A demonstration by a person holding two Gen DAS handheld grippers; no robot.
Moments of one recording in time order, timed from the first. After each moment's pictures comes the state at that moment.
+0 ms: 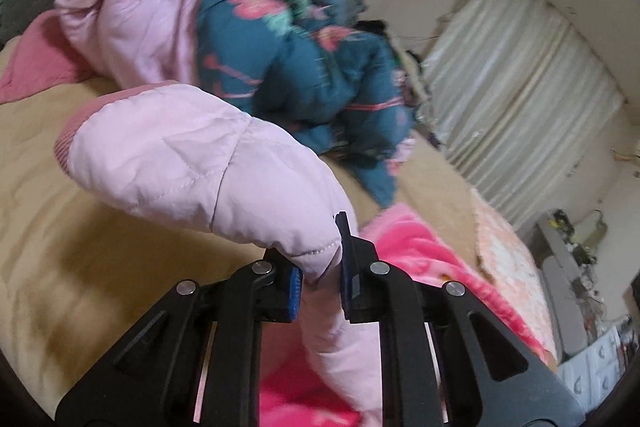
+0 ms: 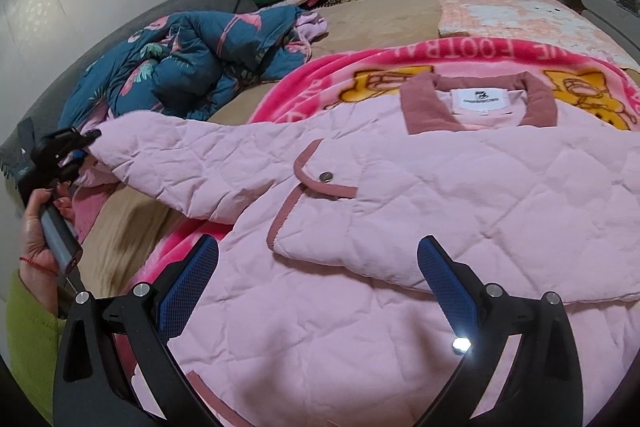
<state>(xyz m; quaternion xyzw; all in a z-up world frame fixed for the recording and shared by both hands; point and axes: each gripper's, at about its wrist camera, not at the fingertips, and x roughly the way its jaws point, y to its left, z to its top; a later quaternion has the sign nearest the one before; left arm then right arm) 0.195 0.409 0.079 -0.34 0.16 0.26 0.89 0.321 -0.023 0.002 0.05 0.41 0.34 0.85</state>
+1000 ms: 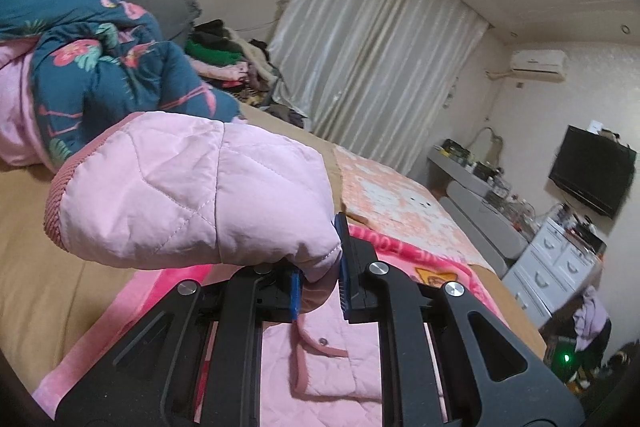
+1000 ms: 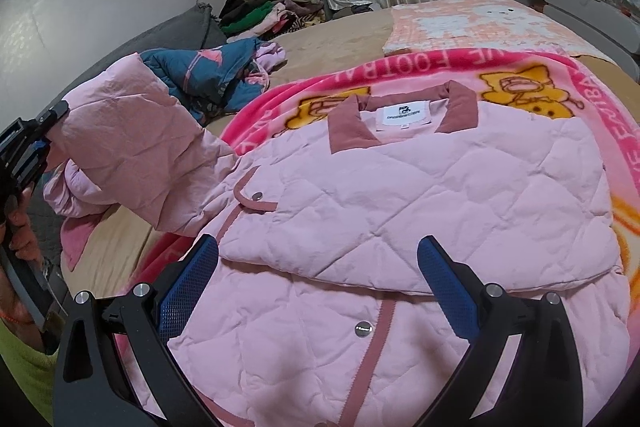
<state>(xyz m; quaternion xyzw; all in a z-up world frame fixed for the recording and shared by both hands) 0.218 0.239 0.131 -0.22 0.14 0.03 0.97 0.322 -0.109 0.015 0.08 0.38 0.29 0.87</state>
